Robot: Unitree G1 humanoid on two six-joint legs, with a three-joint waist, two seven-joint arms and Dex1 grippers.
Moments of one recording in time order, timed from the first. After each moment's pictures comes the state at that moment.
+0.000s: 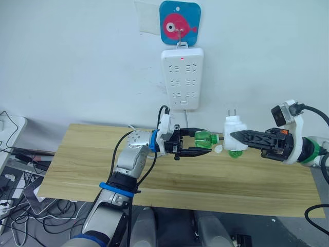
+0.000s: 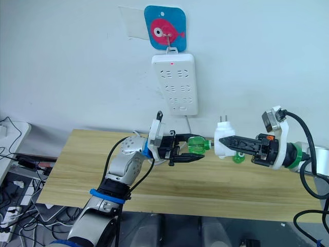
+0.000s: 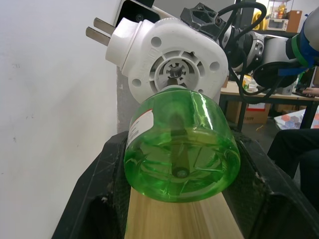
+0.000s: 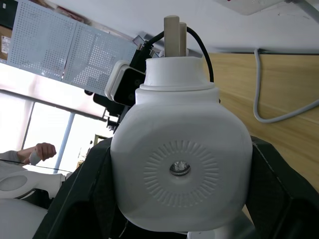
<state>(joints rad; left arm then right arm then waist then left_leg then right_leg) -0.59 0.17 -0.17 0.25 -0.43 0.01 -1.36 -0.34 -0.96 -0.25 -0.11 1.94 1.27 0.30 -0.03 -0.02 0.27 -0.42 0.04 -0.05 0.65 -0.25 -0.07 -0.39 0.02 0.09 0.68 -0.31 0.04</state>
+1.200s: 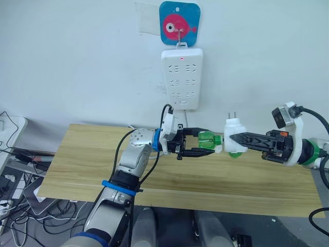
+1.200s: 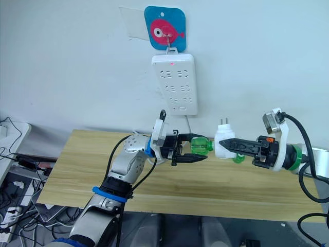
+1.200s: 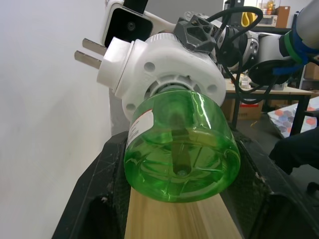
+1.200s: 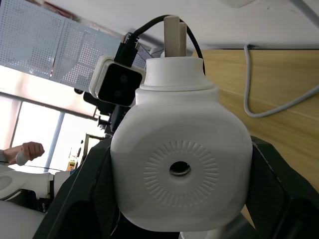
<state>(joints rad) -0.61 0.15 -0.19 0.26 -0.42 -0.01 -1.39 -0.31 -0.96 -0.22 -0.16 1.95 1.23 0.25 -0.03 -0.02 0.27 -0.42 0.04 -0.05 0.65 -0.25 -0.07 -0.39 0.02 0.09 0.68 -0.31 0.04</state>
